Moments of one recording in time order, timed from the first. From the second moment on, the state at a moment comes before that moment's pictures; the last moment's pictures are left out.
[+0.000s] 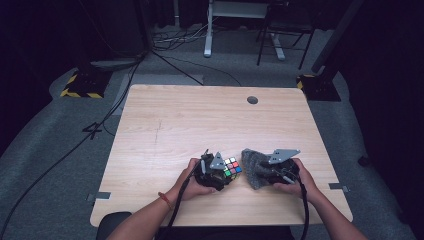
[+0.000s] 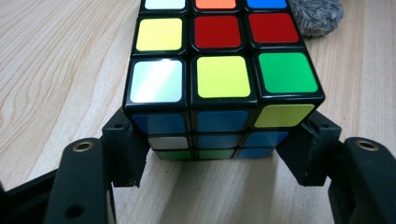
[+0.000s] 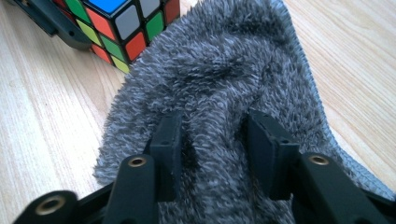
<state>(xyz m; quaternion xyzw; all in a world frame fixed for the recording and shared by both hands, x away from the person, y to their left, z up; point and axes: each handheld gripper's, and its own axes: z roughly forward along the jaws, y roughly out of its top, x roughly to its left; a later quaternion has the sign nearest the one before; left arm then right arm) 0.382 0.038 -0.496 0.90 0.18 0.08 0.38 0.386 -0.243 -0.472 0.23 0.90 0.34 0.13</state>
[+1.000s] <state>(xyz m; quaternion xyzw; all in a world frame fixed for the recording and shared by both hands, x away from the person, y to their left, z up) 0.377 0.040 -0.496 0.91 0.12 0.03 0.38 0.360 -0.213 -0.464 0.14 0.90 0.39 0.11</state>
